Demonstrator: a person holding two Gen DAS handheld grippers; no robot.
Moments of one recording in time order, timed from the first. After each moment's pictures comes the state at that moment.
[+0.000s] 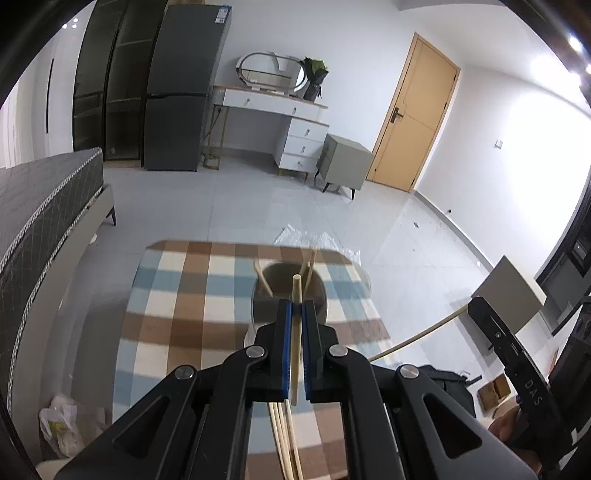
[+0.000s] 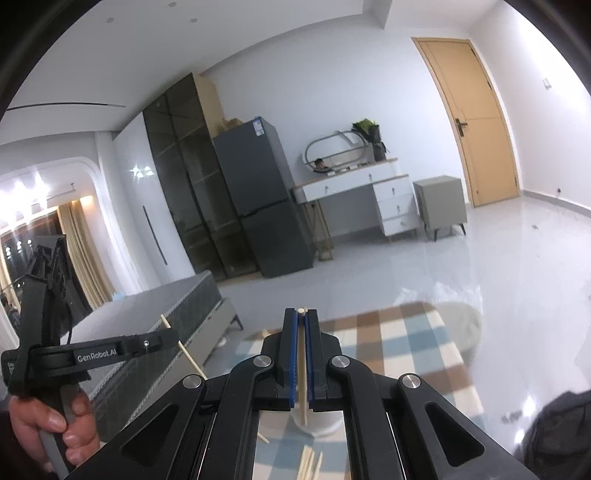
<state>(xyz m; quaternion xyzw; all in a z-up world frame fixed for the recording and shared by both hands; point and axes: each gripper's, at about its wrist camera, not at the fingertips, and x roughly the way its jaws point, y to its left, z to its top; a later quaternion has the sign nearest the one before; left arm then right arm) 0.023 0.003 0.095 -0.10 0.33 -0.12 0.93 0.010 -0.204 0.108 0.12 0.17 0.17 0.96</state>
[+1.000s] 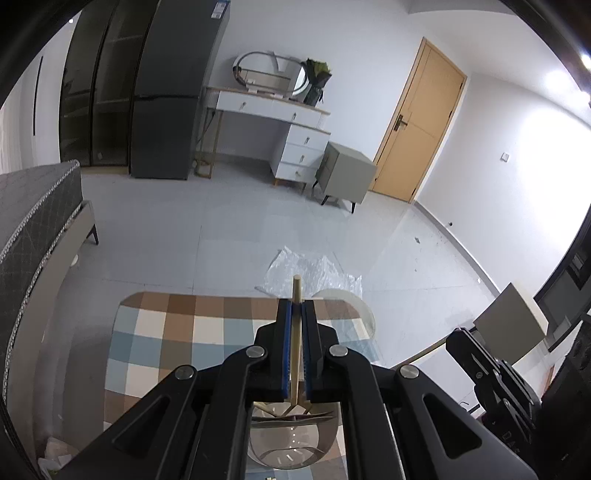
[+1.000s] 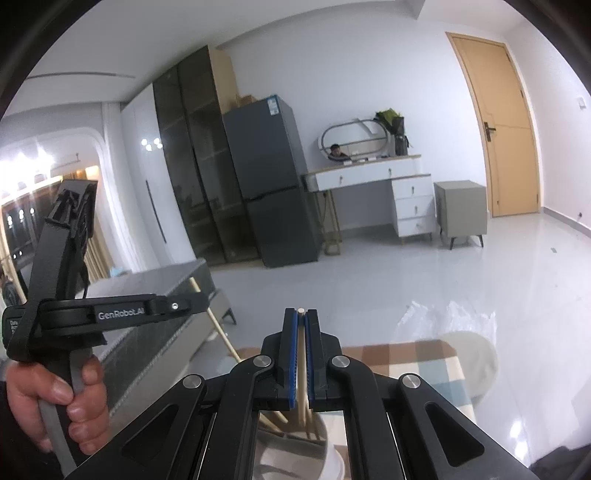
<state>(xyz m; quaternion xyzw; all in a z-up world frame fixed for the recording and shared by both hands) 0.149 0.001 0.097 -0.12 0.34 -0.13 0.93 0.133 -0.167 0.114 0.07 0.21 0.19 0.96</state>
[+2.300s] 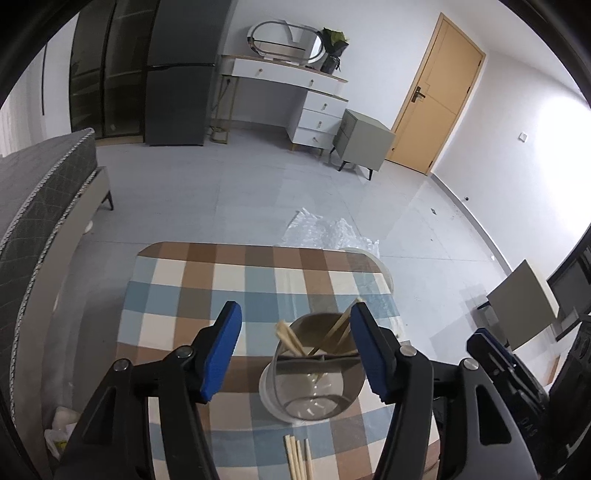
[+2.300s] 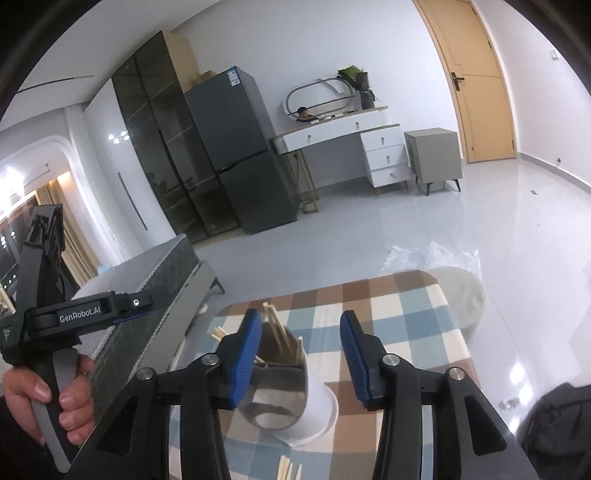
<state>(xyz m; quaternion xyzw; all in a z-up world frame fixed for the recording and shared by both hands) 0.118 0.007 0.088 -0.10 0.40 -0.10 0.91 0.095 -0.198 0.091 0.12 0.29 0.15 0.94</state>
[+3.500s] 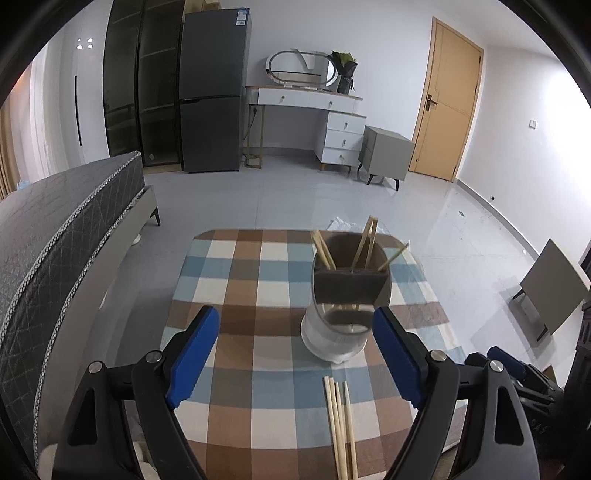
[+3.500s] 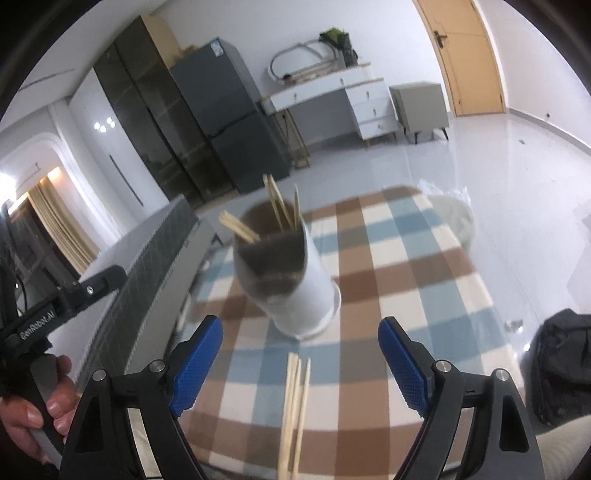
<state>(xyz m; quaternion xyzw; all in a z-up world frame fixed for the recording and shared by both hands) 0.006 0.008 0.041 -0.05 0.34 -0.03 0.94 0.013 -0.191 0.011 0.14 0.37 0.14 0.91</state>
